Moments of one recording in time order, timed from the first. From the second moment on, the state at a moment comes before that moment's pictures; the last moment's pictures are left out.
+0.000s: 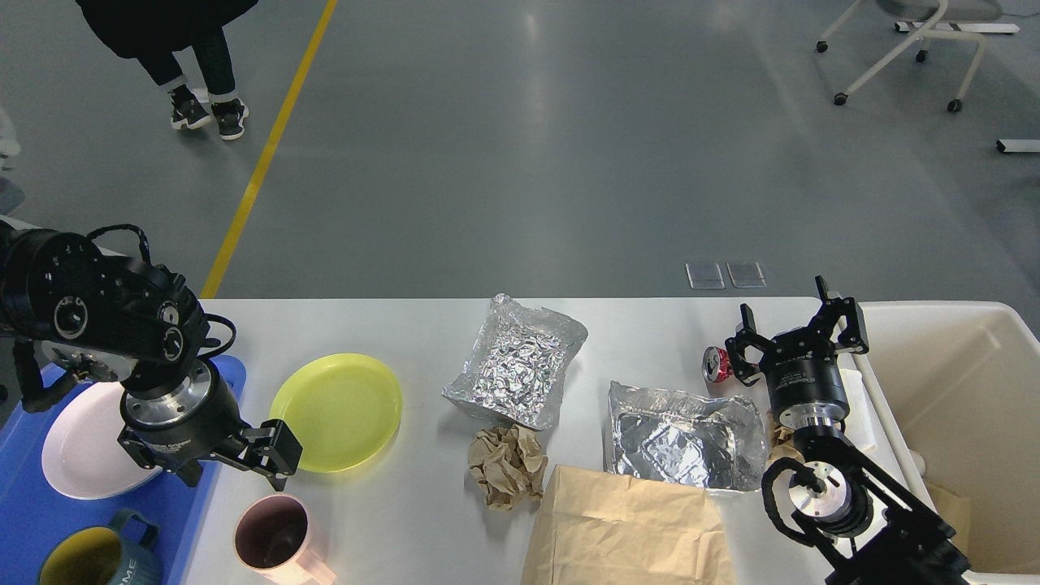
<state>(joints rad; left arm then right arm) -1.87 0.38 1.32 -1.56 0.22 -0.45 0.06 0.28 -0.15 1.06 0.89 -0.17 0.19 0.56</state>
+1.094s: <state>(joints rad) -1.55 0.37 1.27 -1.46 0.32 -0.20 0.08 0.28 -0.15 1.06 0.89 -0.17 0.19 0.56</state>
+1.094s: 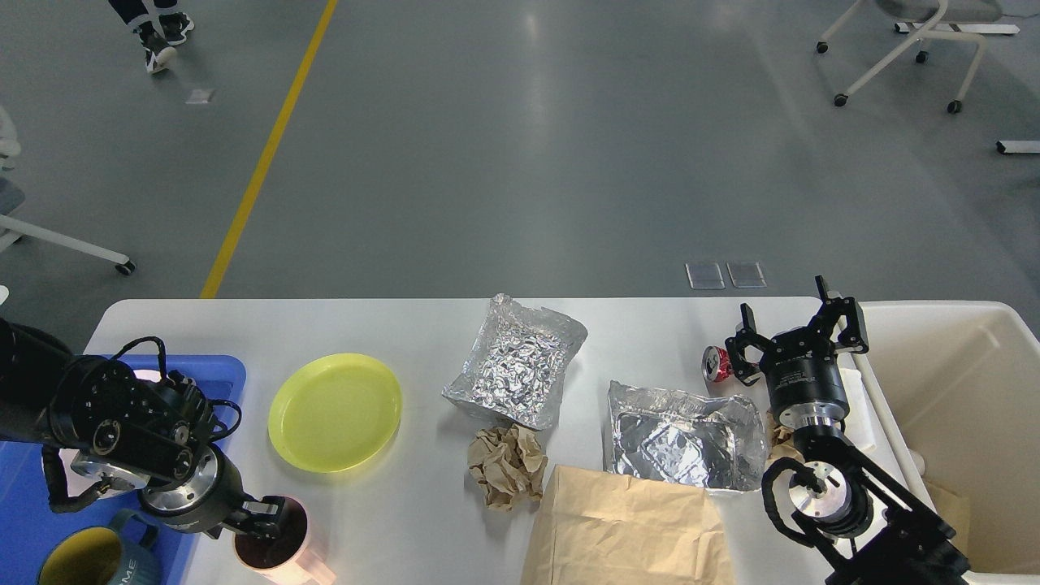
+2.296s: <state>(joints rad) -1.99 0.43 1.36 -1.54 0.17 -0.62 0.07 0.28 -0.15 1.06 0.89 -0.17 0.19 0.56</state>
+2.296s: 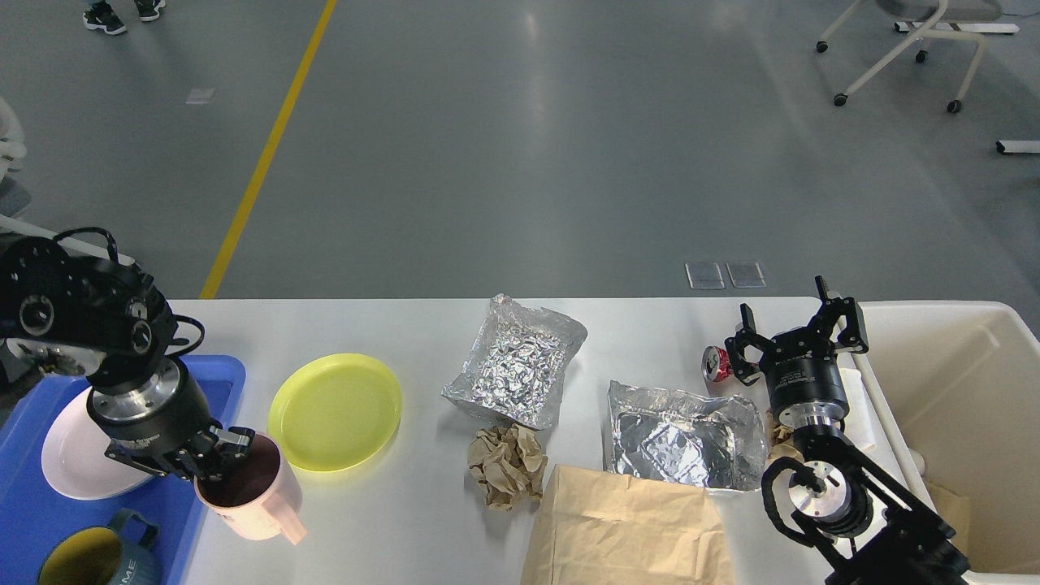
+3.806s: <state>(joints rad) -1.85 1.12 1.30 -0.96 0.52 -0.96 0.00 0.28 -0.15 1.06 0.89 -0.17 0.19 0.56</state>
